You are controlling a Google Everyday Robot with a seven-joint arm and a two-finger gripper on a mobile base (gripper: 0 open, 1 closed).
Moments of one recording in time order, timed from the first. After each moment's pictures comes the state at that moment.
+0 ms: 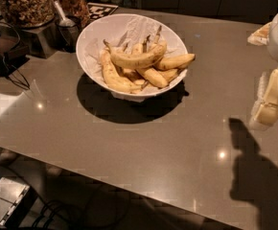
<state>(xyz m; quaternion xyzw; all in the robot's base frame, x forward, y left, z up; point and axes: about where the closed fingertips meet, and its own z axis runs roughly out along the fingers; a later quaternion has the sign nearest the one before) 0.438 -0.217 0.976 -0.60 0.78 -0.03 0.16</state>
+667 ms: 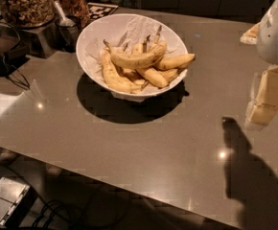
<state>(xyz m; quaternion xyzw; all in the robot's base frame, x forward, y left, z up) 0.440 -0.209 0.976 -0.62 0.77 -0.05 0.14</state>
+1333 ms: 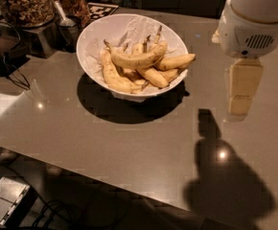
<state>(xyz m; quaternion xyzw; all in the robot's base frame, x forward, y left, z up) 0.461 -0.177 0.967 -0.67 0.74 -0.08 0.07</state>
